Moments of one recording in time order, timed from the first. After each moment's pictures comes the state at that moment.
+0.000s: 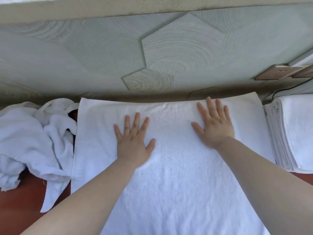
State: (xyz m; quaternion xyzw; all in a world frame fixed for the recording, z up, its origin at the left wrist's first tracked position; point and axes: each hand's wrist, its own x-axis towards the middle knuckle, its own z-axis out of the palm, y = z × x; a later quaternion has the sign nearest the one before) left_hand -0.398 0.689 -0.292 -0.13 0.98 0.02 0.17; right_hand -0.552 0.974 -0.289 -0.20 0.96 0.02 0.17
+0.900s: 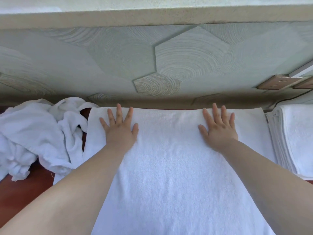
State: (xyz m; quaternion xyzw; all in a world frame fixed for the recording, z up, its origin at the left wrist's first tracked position) left_hand -0.414 0.623 -0.285 -0.23 0.96 0.02 0.17; right_hand -0.552 0.972 -0.277 -0.19 0.96 0.05 0.21
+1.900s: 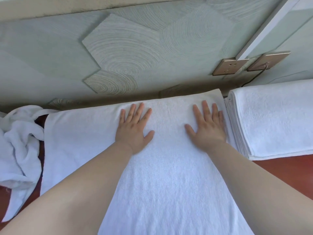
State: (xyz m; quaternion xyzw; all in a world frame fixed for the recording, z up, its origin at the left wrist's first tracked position) left_hand -0.473 0.778 -0.294 0.00 0.99 0.01 0.15; right_hand -0.549 1.071 -0.284 -0.12 0.97 -0.03 0.20
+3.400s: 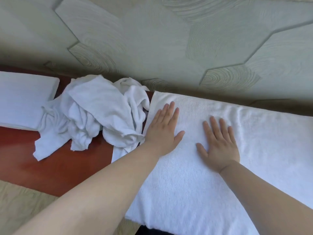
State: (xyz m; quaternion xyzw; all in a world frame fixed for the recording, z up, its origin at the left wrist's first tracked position) left_hand -0.334 0.562 -0.281 -0.06 0.99 0.12 0.10; right_hand -0.412 0.797 -0.287 -0.31 0.94 0.00 0.15
